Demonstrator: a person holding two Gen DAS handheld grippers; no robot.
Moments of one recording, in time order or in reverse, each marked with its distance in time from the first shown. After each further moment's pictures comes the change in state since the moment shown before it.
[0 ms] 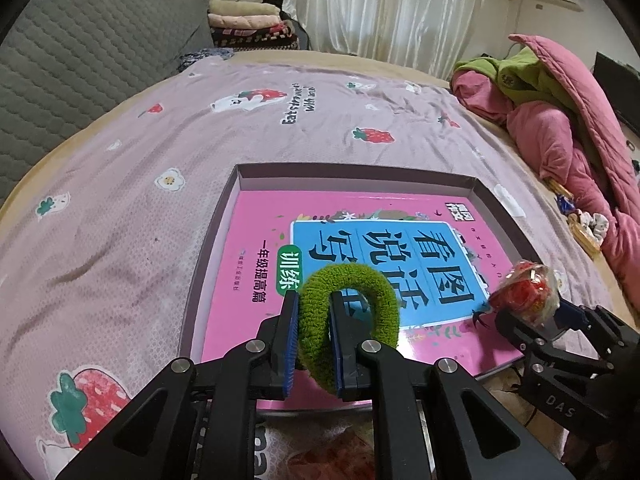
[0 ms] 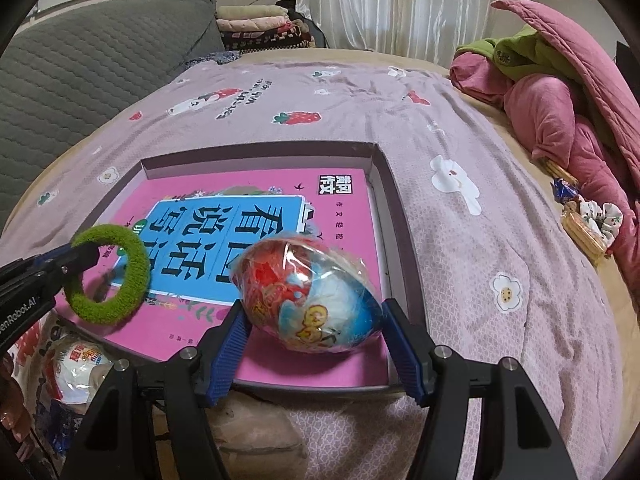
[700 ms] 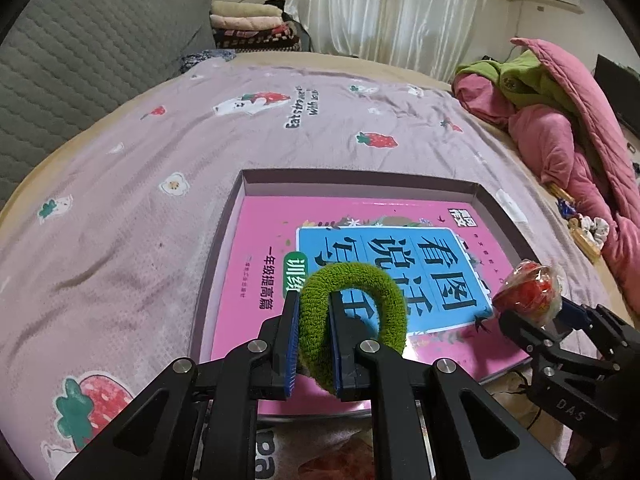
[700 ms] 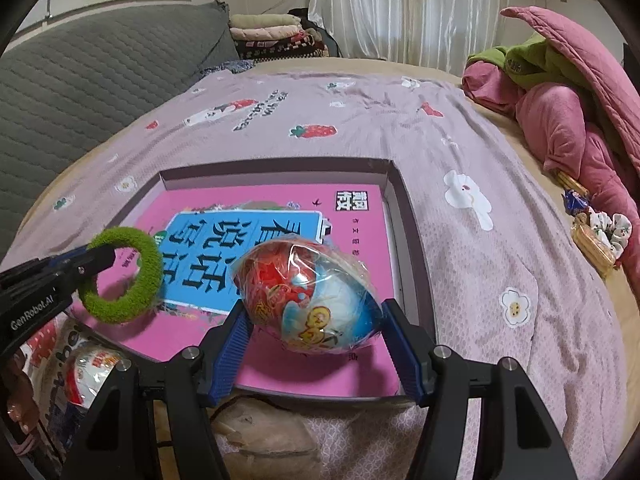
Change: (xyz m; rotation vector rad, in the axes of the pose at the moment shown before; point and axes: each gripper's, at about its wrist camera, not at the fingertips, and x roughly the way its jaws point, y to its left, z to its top) left arm -0.001 0.003 0.004 -0.007 -0.003 0.004; right arm -0.005 0.003 0.006 -0.009 -0.028 0.056
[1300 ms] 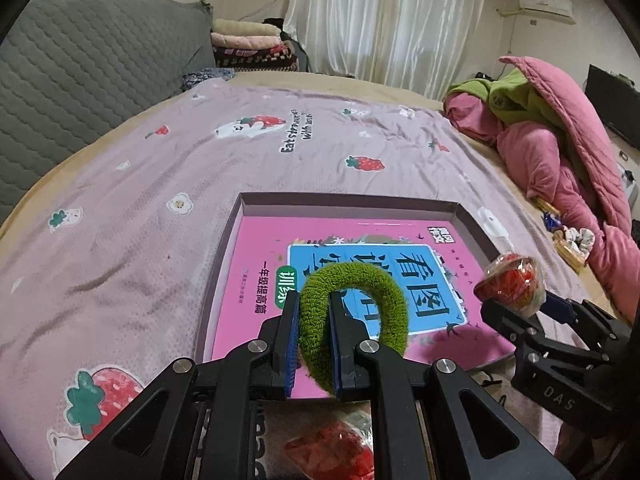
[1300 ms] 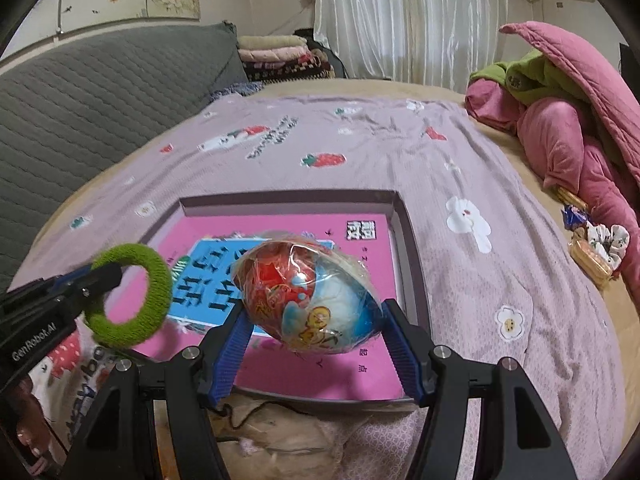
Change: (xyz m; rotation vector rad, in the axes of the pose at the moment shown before) left arm -0.033 -0.009 -0.001 0.003 -0.071 -0.008; right arm -0.021 0.000 0.009 0.005 -0.068 0.034
